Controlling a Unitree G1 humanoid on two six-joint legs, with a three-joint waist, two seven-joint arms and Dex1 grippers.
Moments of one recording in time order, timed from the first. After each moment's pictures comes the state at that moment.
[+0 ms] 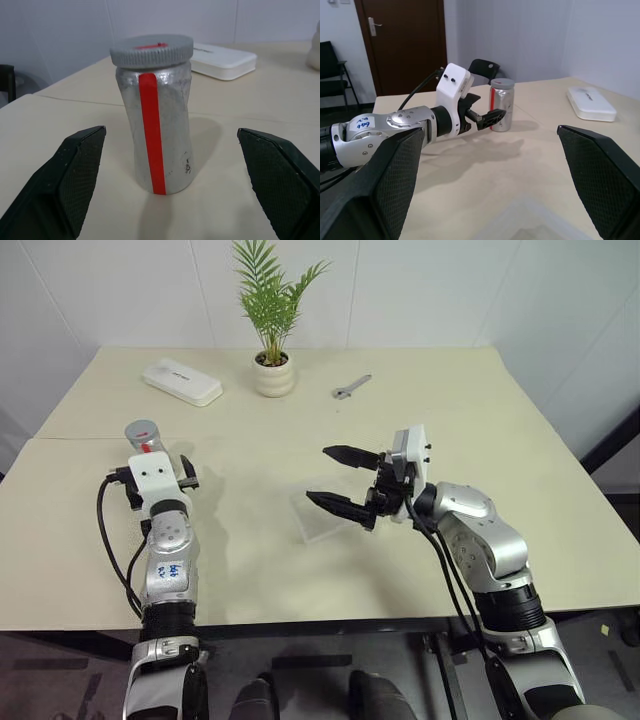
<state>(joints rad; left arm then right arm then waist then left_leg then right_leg) -0.60 0.24 0.32 0.36 0.04 0.09 0.35 -0.65 -0.32 0.07 -0.07 0.49 0.35 0.93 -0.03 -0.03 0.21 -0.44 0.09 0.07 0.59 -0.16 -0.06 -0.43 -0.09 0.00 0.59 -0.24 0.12</state>
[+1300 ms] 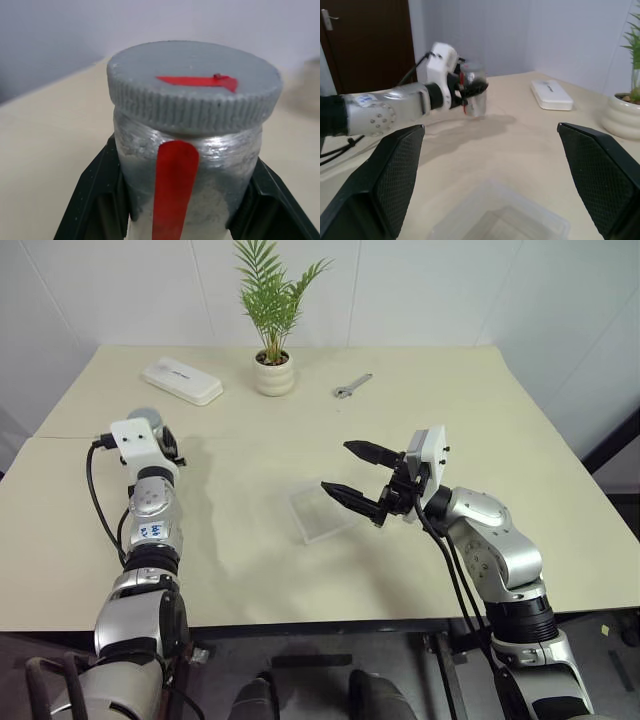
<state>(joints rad) -0.81 0.40 0.31 0.72 -0.18 -0.20 -0.02 -0.60 -0.35 0.03 -0.13 0.49 0.36 0.81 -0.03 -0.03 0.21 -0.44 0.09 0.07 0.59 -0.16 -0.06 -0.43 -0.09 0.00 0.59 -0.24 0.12</state>
